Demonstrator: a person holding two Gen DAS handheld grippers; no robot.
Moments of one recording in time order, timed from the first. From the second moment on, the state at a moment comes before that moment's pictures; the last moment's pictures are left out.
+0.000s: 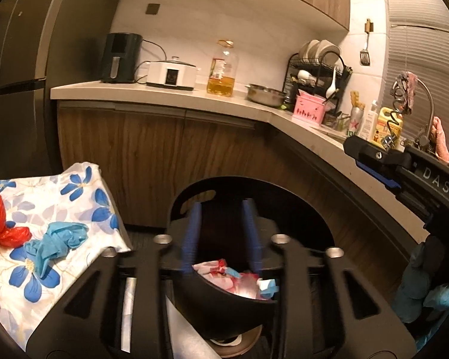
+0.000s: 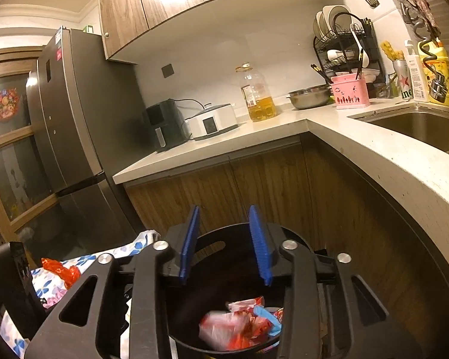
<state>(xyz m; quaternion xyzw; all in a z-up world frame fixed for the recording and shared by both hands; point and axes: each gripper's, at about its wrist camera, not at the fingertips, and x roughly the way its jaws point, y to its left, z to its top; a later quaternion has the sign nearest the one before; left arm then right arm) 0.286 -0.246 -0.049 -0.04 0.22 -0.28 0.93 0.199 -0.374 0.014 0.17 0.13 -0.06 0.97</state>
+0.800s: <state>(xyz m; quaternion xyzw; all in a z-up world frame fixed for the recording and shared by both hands) 0.234 -0.132 -0.054 -0.02 0.19 -0.09 0.98 0.178 -0.331 -0.001 0.16 0.15 -0.06 0.97</state>
